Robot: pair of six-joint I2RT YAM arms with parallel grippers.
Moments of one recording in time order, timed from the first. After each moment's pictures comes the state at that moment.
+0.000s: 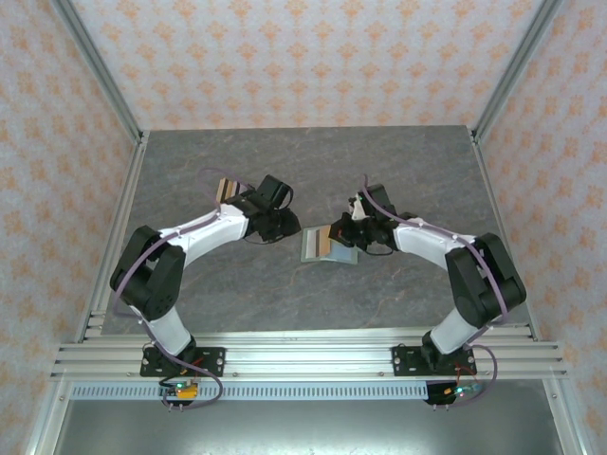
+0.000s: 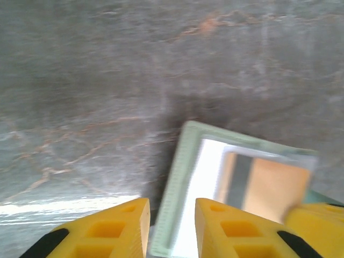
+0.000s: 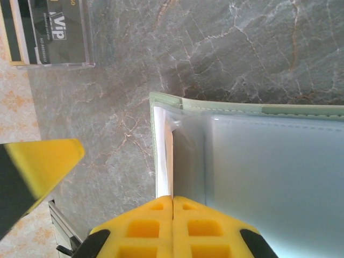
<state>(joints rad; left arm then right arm) -0.53 1.71 1.15 -0.47 0.17 -0.92 0.44 1.61 0.87 -0.18 -0.53 0.80</state>
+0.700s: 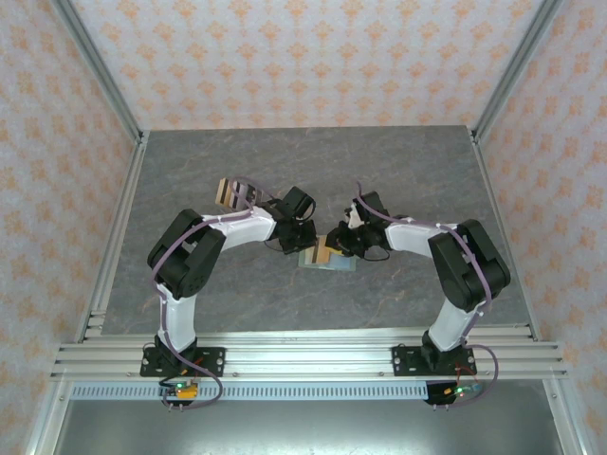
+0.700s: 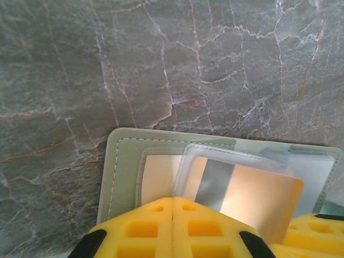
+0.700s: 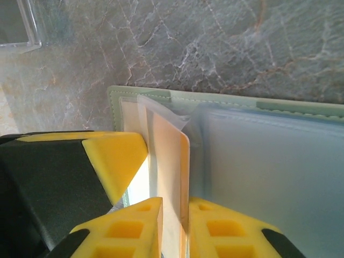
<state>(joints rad) -0.61 1.96 1.23 -0.41 0.21 -0.93 0.44 1.73 0.86 -0.15 -0.59 0.80</state>
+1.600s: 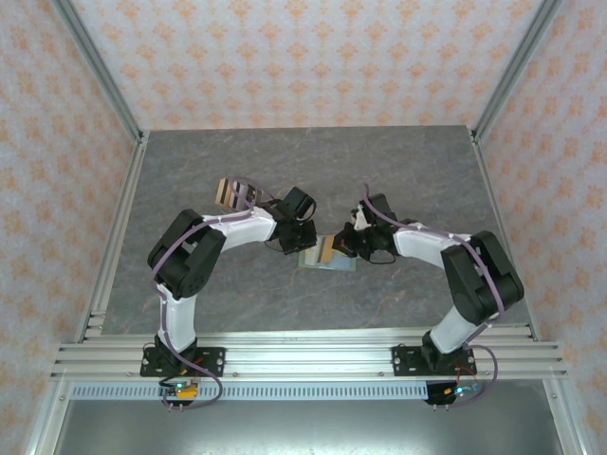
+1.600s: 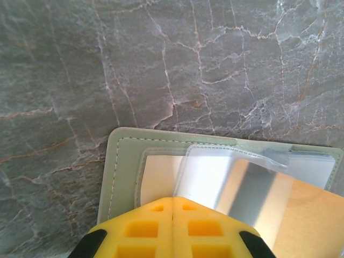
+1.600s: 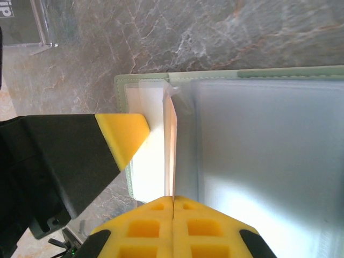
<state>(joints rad) -0.61 1.96 1.23 -0.41 0.20 -0.93 0.42 1.61 0.80 -0.18 -0.55 0.81</state>
